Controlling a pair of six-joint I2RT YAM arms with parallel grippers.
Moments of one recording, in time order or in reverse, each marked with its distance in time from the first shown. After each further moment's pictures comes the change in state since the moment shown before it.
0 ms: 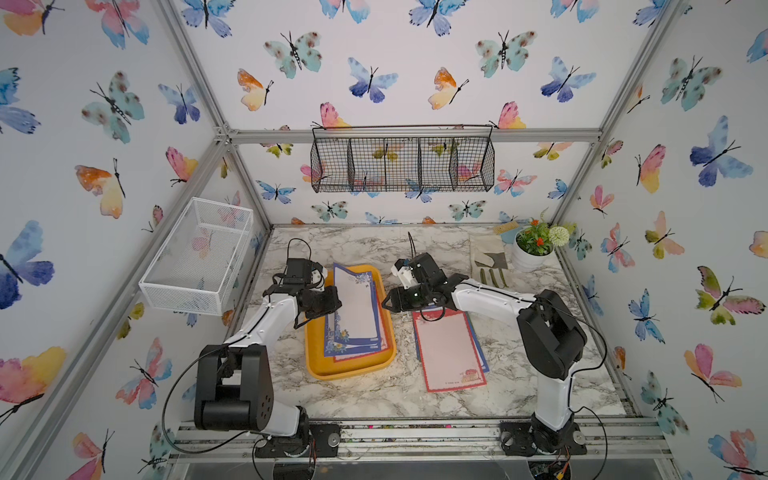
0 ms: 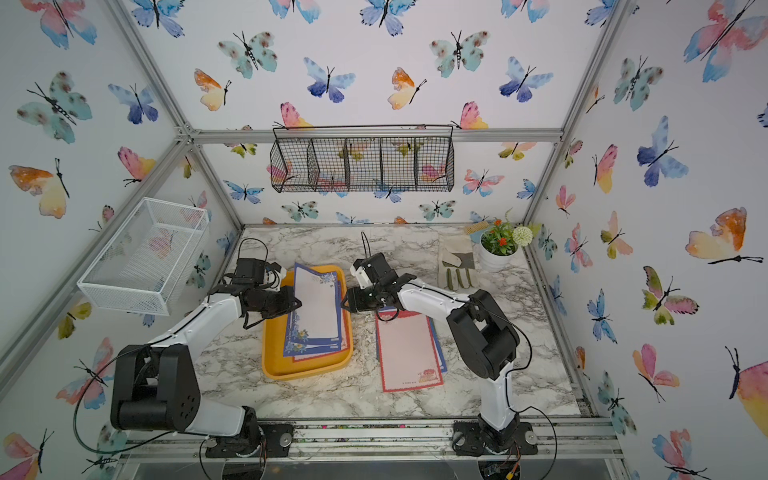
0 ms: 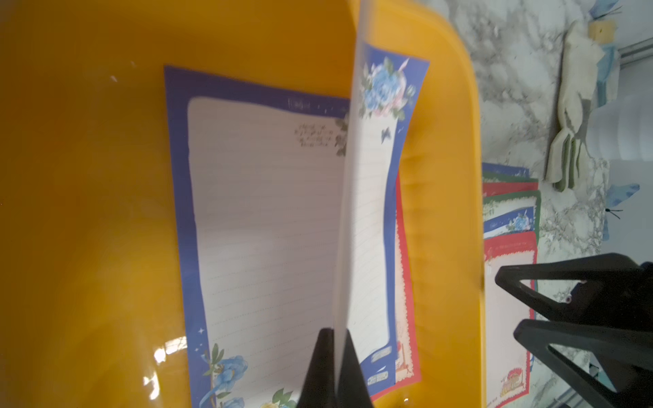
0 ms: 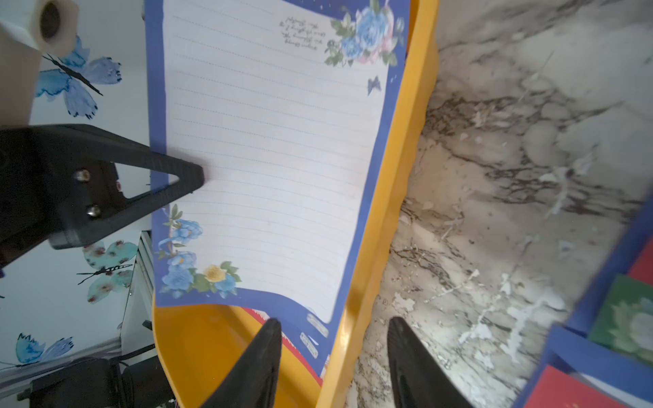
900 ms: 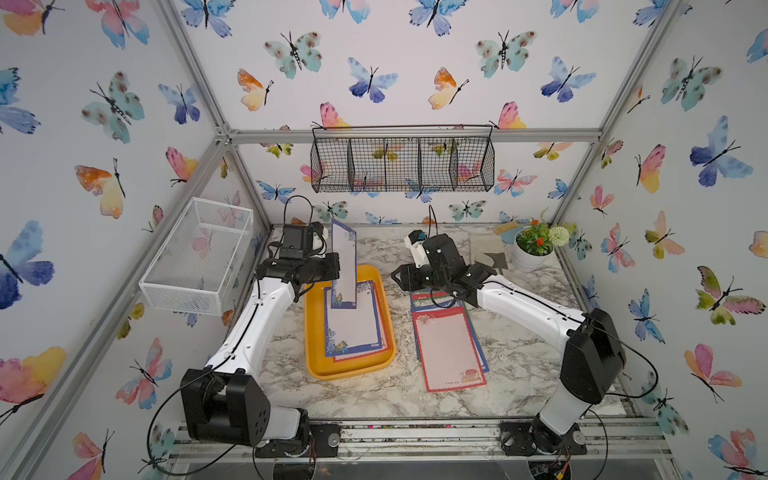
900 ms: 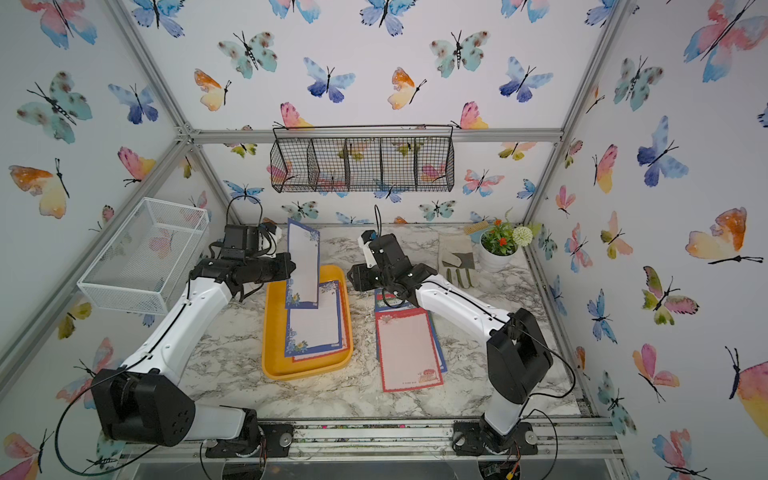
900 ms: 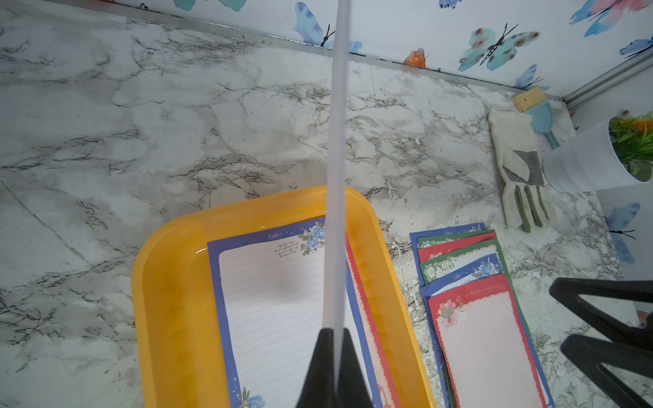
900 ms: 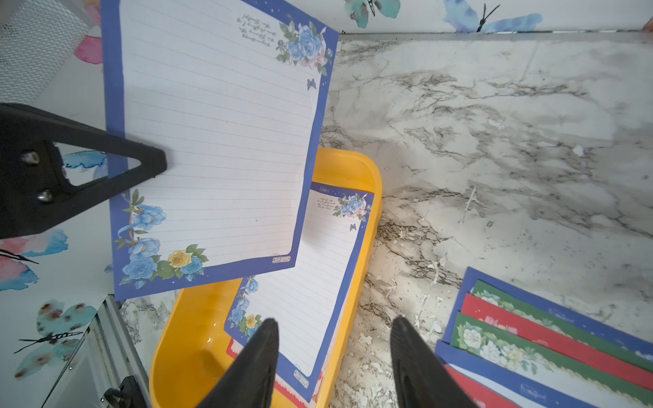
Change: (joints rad) left arm -0.092 -0.045 0.324 -0.143 -0.174 0.080; right arm 0.000 -0.211 0.034 -0.034 0.253 -0.097
